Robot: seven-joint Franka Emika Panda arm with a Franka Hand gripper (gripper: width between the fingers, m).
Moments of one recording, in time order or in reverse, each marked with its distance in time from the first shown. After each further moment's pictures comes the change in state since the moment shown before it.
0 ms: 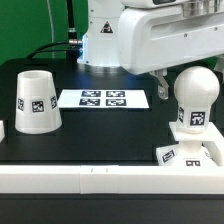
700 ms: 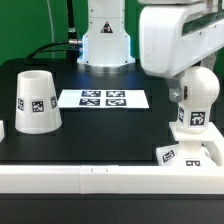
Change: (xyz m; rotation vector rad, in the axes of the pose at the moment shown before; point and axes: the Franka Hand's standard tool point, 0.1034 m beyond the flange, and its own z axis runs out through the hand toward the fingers) arm 0.004 0.002 -0.001 -0.043 -0.020 -0.503
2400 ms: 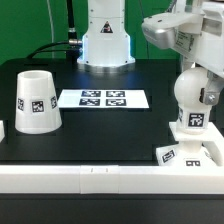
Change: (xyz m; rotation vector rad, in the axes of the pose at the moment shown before) arm 0.010 0.006 0.002 -0.063 -0.102 -0.766
